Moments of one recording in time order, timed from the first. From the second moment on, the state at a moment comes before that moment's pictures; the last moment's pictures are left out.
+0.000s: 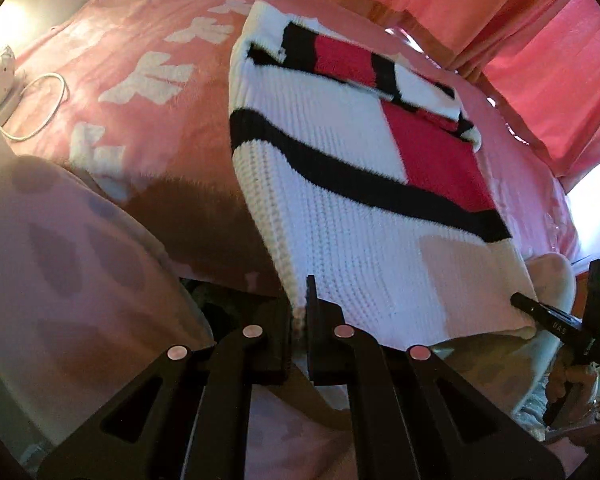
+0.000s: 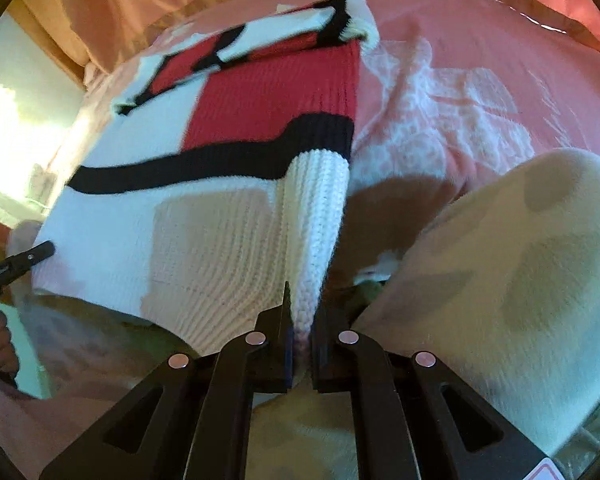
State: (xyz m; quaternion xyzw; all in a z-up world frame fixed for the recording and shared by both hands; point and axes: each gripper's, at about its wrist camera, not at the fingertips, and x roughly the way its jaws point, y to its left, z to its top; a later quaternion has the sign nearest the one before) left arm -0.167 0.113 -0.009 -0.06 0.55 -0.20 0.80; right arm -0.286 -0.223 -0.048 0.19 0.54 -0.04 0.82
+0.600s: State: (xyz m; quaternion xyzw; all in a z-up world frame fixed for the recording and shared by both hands) left arm 0.133 0.001 0.009 -0.01 0.46 -0.12 0.88; right arm -0.011 -0.373 -0.023 0.35 0.43 -0.04 0.83
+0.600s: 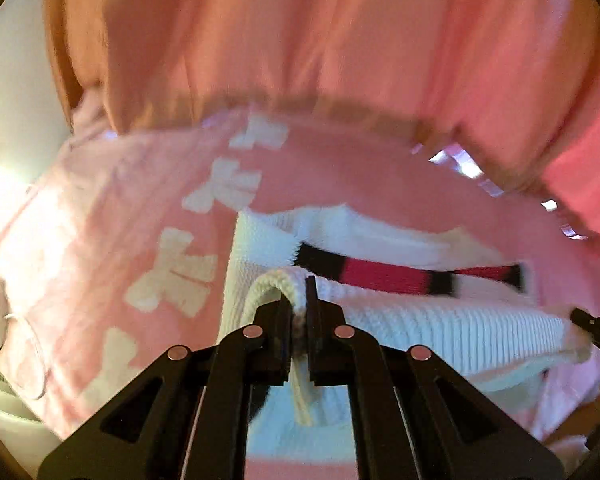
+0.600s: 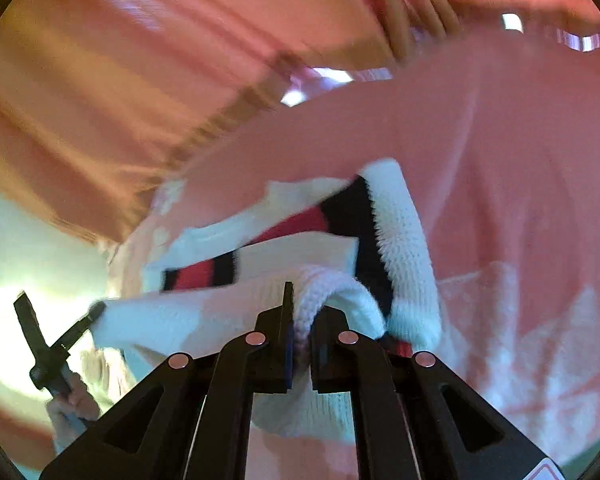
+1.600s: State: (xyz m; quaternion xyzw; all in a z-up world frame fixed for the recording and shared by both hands) left arm 0.184 -0.011 -0.048 0.01 0.48 -0.17 0.86; right arm 0.033 -0.354 -0.018 0.19 0.38 0.02 0.91
